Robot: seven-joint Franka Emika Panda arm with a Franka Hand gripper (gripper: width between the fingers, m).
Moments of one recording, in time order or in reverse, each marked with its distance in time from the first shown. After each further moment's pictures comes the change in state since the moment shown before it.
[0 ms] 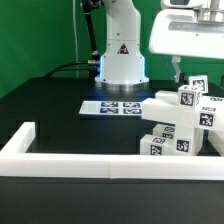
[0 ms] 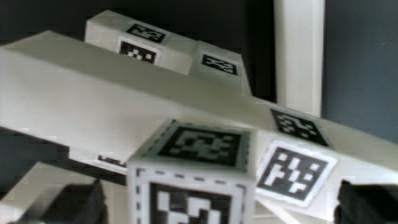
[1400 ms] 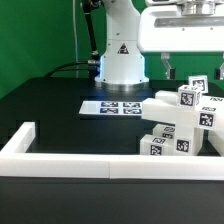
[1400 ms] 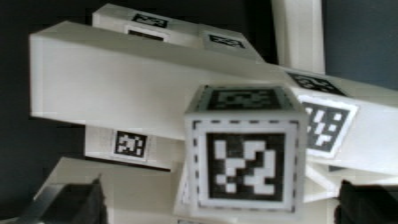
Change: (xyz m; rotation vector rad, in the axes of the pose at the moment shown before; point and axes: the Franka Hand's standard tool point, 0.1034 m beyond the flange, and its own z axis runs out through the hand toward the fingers) arm 0.007 0.017 -0.006 0.076 0.007 0.104
